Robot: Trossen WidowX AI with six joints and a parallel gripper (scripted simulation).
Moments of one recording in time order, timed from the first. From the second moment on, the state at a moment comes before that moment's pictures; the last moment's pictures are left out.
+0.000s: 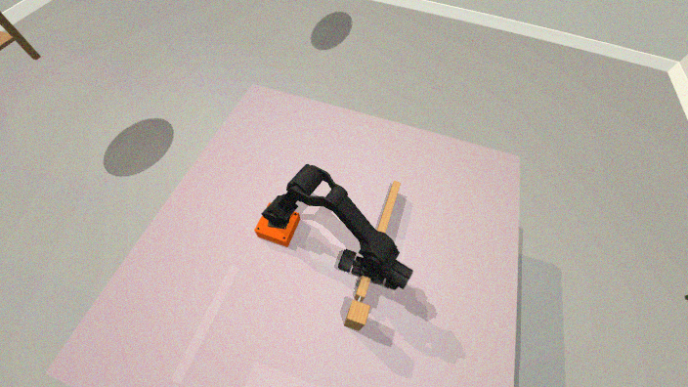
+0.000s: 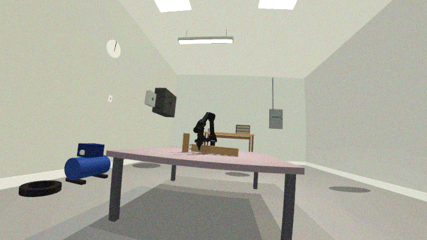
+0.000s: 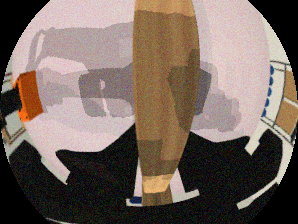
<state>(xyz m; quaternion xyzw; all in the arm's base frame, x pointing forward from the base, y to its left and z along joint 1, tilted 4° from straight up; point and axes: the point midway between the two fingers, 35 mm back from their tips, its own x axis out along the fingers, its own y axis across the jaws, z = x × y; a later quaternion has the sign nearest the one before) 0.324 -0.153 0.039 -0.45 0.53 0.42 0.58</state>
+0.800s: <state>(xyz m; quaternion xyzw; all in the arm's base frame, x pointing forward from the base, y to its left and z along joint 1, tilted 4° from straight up) 0.323 -0.153 0.043 -0.45 0.53 0.42 0.58</state>
